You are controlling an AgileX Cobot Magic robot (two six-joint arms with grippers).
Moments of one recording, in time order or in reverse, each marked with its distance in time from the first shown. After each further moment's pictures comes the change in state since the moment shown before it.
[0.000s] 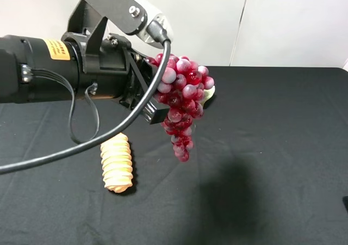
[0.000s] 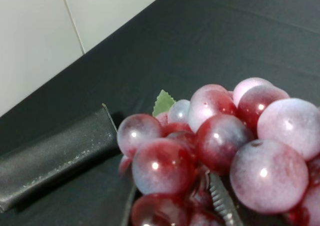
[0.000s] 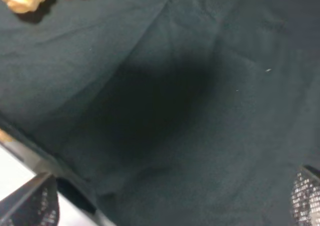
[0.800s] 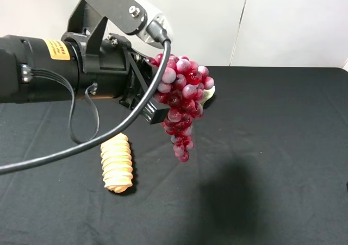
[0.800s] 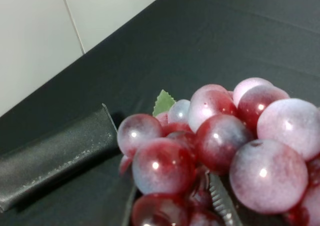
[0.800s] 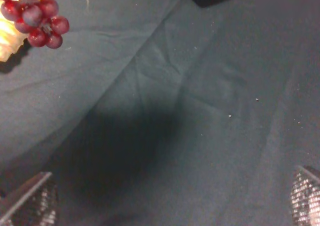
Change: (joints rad) left arm 0.000 0.000 0.000 0.000 0.000 0.000; right arm 0.003 -0.127 0.068 -0.076 -0.103 0.014
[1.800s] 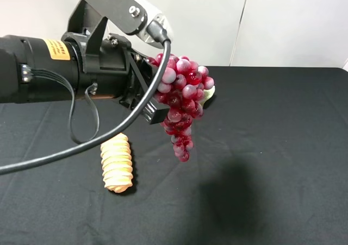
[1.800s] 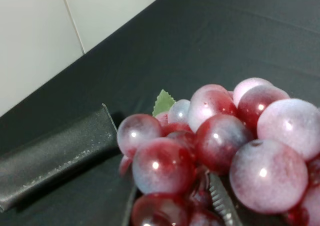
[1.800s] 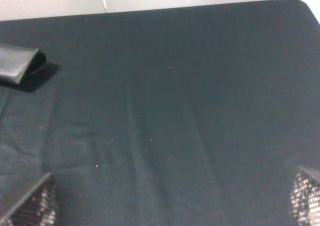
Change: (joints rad) left arm 0.000 0.000 0.000 0.000 0.001 0.000; right arm -0.622 -0.203 0.000 0.005 -0.013 0.000
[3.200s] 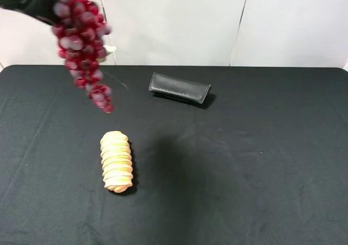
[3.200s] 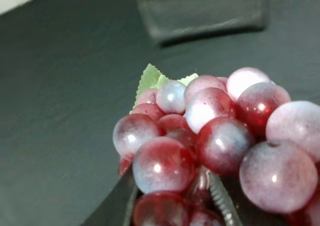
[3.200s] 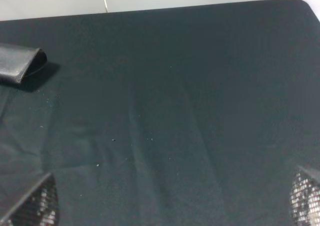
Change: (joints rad) left arm 0.563 0.011 -0.554 0.223 1.077 -0.283; right arm 0.000 0.000 0.000 0.003 0.000 0.000
